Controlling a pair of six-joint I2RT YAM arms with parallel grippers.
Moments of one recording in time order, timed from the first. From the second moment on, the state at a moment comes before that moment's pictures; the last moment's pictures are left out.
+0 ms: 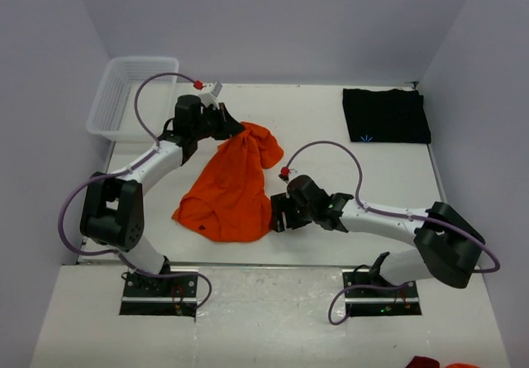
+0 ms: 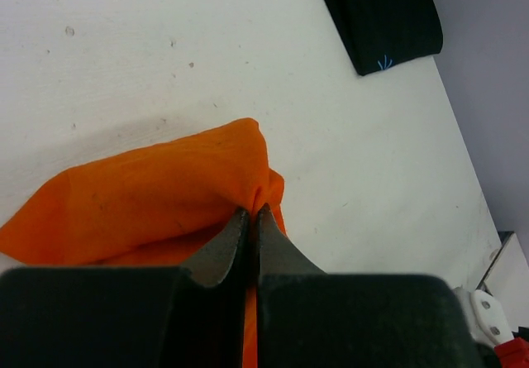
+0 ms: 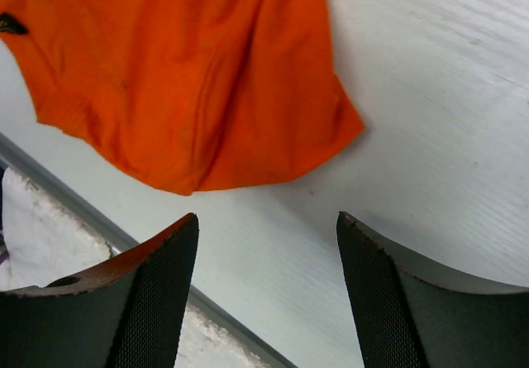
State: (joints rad) left arm -0.28 1.62 1.09 0.12 0.46 -0.47; right arm 0.91 1.38 0.68 -0.16 -0.09 0.61
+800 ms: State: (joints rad) left arm -0.24 1.55 1.00 0.13 0.47 -0.47; right arm 0.91 1.51 0.65 0.01 0.03 0.73
